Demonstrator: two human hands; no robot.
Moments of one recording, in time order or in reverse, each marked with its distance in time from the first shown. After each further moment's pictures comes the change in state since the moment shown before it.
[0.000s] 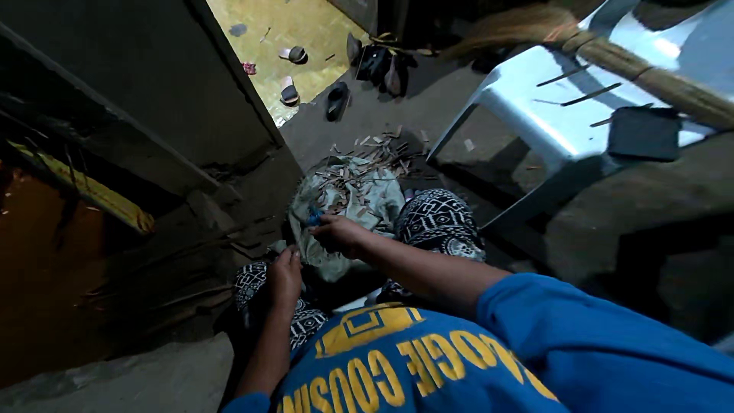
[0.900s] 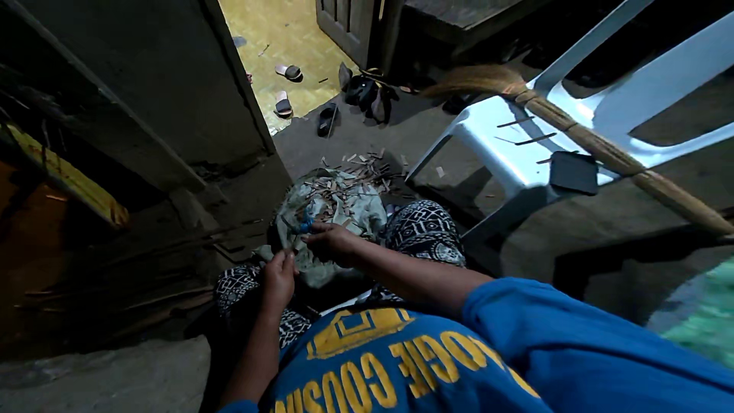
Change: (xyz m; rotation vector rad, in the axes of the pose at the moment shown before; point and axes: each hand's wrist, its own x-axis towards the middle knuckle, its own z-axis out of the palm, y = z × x) left_hand -0.010 -0.019 -0.011 -0.341 -0.049 0.023; right_hand -0.025 -0.003 0.030 -0.032 -0.050 -0.003
